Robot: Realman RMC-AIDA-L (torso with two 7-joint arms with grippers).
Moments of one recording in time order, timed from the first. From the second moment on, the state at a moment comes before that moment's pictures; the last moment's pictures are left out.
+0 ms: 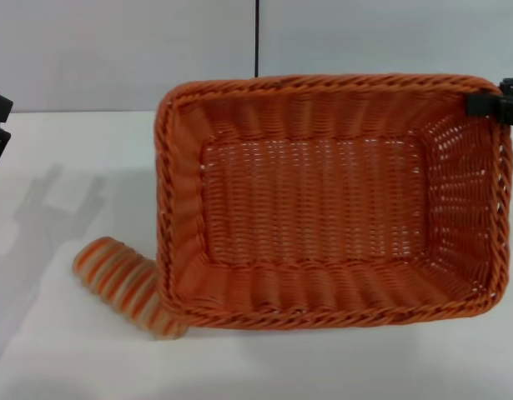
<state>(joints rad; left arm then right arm) -0.25 -2.07 0.89 -0.02 0.76 1.85 -0.72 0.54 1.83 2.40 0.68 -1.81 1.73 -1.47</state>
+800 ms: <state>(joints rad) -0.27 -2.07 0.89 -0.03 0.76 1.84 -0.72 0.60 1.87 2.37 0.58 -1.92 1.60 -1.50</state>
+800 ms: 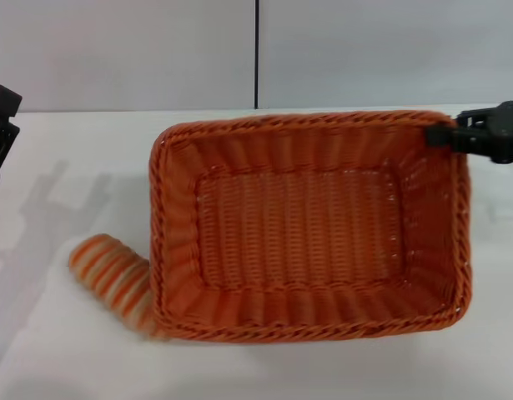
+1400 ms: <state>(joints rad) -0.29 -2.07 0.89 -0.03 0.76 1.81 -0.72 0.63 1.91 2.35 0.56 -1.94 1.51 -1.53</state>
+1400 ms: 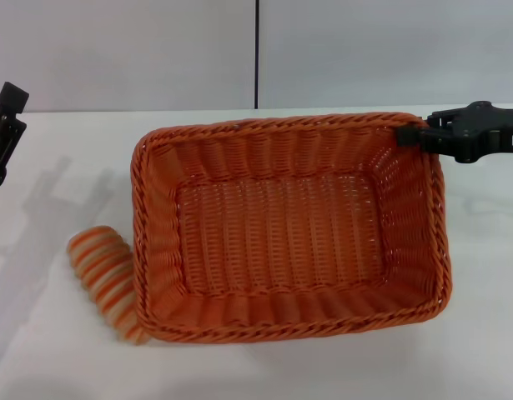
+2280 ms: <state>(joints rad) -0.31 -2.07 0.87 -0.02 0.76 1.78 -0.72 0.60 1.91 2.37 0.57 -1.93 1.49 -1.53</state>
